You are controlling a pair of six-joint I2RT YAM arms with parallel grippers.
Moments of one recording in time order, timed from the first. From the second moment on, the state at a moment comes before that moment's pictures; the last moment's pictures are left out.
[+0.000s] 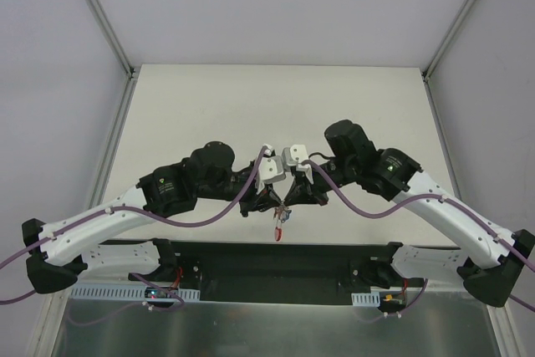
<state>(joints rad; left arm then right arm) -1.08 1.01 1.08 -0.51 0.34 0.04 0.88 1.12 1.20 -0.79 -0.77 -0.48</state>
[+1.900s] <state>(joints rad) -1.05 0.94 1.02 -0.23 0.30 -0.07 0.86 0.85 1.08 -0.64 -0.66 -0.31</state>
